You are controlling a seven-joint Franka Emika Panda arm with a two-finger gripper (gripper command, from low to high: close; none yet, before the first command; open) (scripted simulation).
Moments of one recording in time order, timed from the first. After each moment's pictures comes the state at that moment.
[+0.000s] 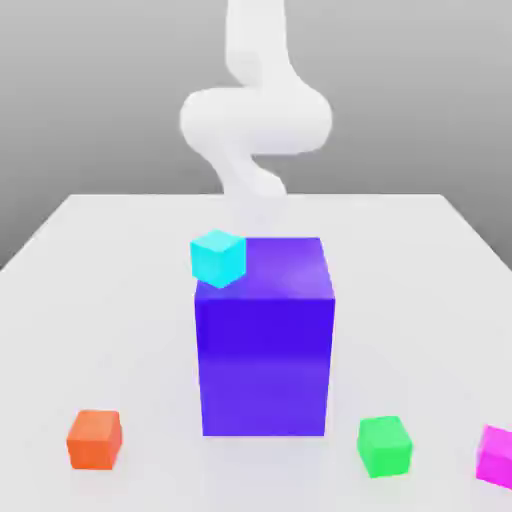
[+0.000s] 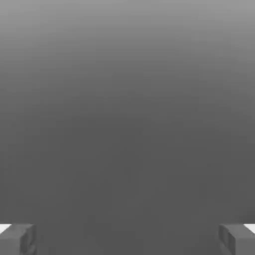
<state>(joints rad) 0.03 -0.71 0.01 -2.30 0.00 2.33 0.76</state>
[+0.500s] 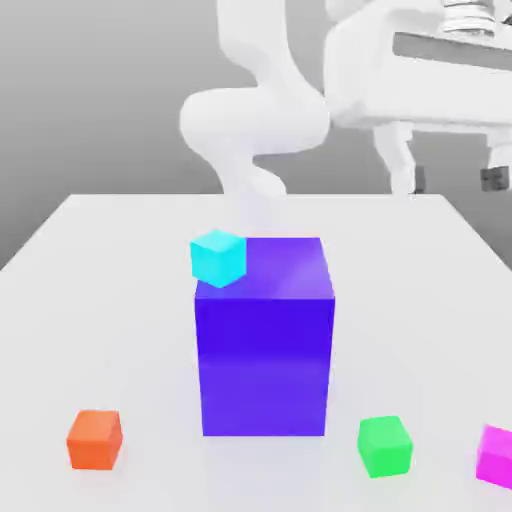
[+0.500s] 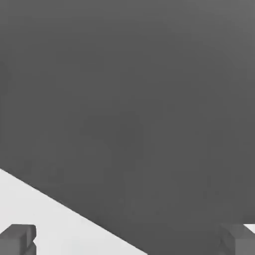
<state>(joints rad) 0.20 -0.16 0.13 -2.30 -0.04 2.49 0.52</state>
